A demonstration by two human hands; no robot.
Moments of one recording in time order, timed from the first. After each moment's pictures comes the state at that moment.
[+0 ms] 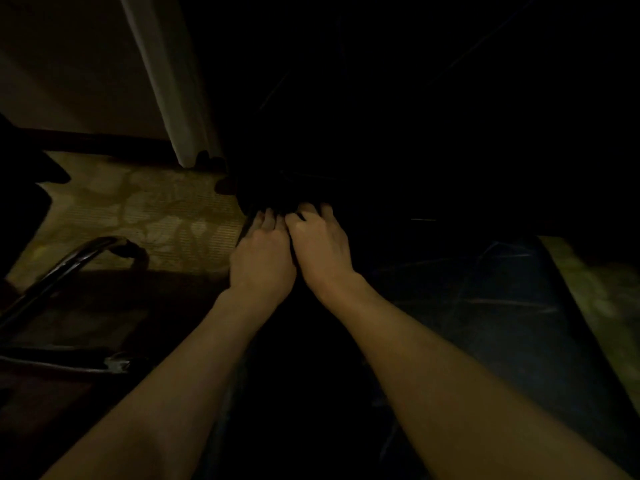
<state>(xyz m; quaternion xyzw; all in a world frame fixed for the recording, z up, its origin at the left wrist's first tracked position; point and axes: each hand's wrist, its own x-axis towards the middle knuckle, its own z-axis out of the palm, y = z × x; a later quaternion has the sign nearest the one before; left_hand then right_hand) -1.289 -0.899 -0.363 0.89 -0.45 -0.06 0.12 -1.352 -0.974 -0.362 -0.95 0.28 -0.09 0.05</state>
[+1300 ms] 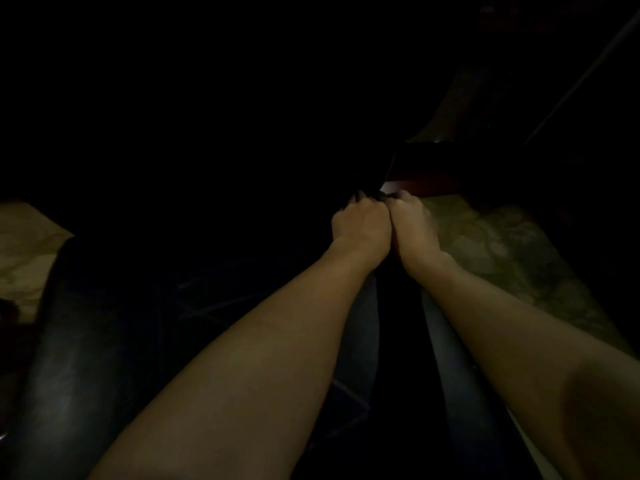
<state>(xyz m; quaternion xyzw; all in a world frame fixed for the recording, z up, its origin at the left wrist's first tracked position) -1.537 -1.121 -0.345 0.79 -0.60 -0.11 0.07 -1.613 -1.170 -0.366 -0.86 0.51 -0.06 0.04</state>
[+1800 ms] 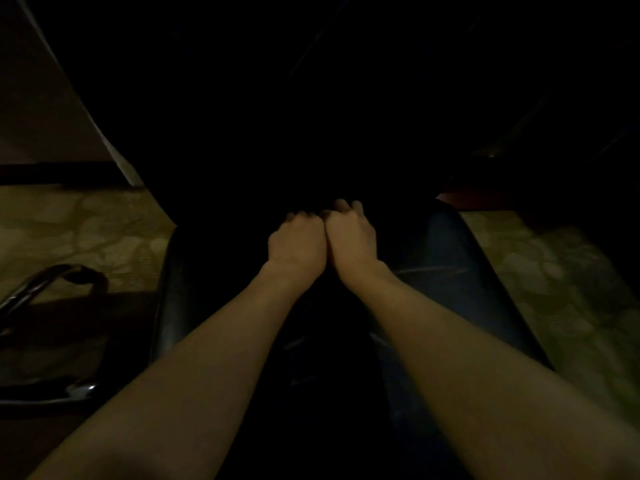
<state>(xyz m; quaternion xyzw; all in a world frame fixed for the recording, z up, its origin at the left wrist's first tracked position) -1.398 -0.991 -0.338 0.86 -0.50 -0.08 0.03 -1.462 -1.048 -0.352 -0.91 0.41 -0.07 0.07</state>
